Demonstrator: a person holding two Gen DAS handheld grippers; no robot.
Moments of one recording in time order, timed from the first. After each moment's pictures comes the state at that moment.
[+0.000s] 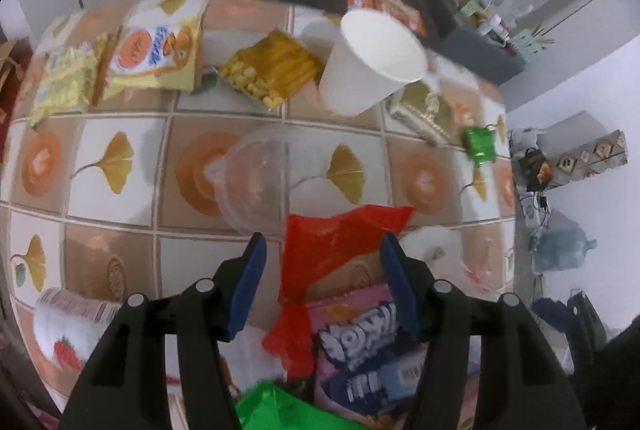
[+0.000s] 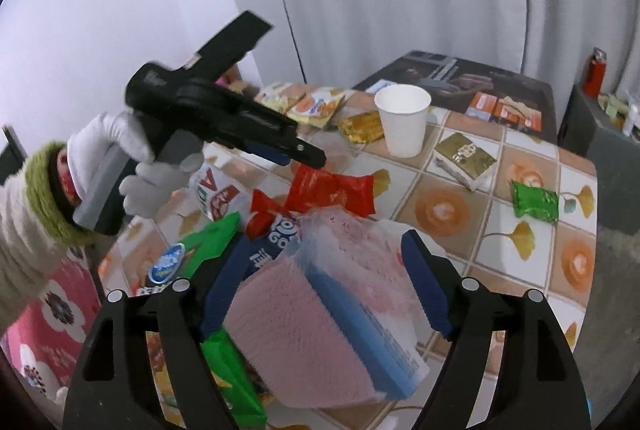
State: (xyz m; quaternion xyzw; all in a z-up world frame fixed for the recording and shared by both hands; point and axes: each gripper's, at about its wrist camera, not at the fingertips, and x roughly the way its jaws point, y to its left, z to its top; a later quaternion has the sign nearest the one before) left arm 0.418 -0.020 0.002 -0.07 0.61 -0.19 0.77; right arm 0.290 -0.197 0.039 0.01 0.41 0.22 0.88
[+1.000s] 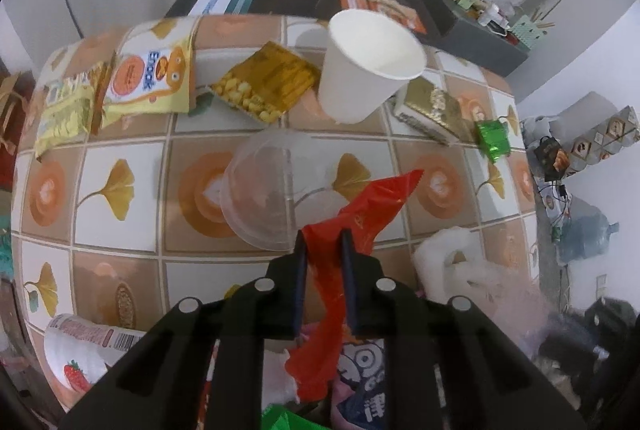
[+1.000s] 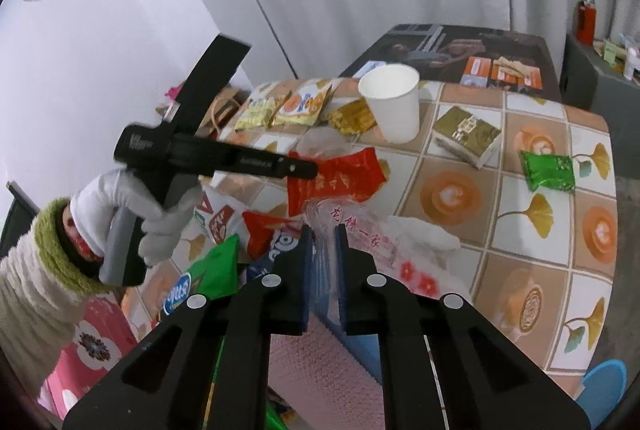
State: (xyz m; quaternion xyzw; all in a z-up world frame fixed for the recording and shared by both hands) left arm 0.410 -0.032 0.006 -0.02 0.57 -0.18 0.80; right arm 0.311 -0.219 0.038 0.11 0.44 0.20 0.87
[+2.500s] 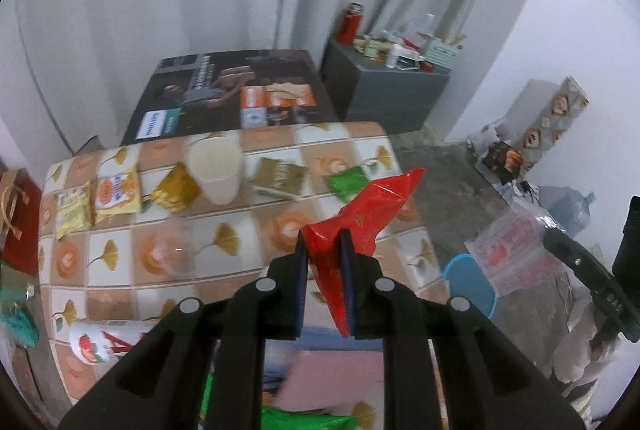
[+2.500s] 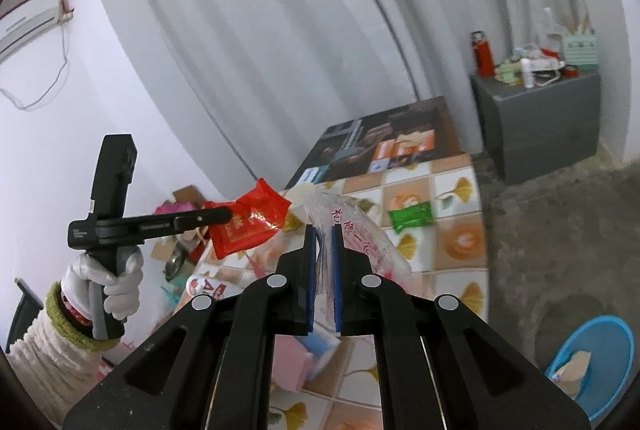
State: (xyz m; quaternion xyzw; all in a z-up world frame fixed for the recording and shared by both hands) left arm 0.314 -0.133 0.154 0.03 0.45 -0.27 0.85; right arm 0.191 -0.383 0.123 0.23 0.29 0.09 0.92
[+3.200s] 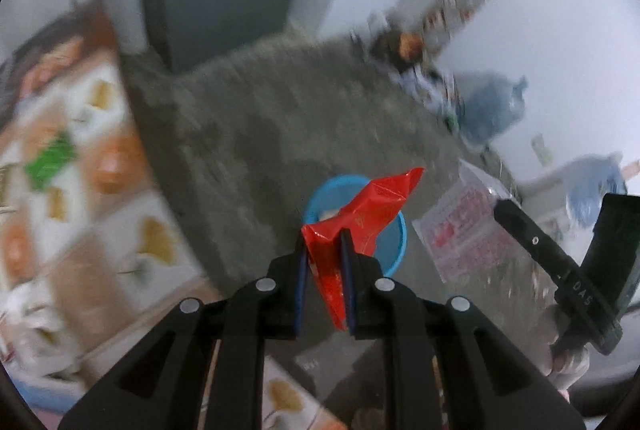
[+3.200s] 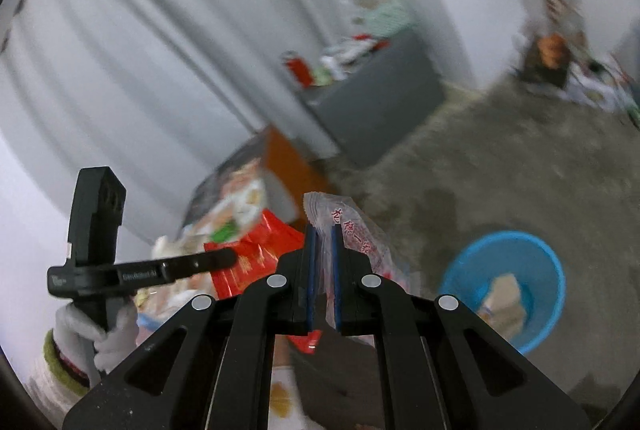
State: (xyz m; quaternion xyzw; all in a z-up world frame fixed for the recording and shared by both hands) left arm 0.235 -0.458 0.035 0.12 0.55 -0.43 0.70; right arm 0.054 -0.572 0.026 0.36 0.29 -0.15 0.87
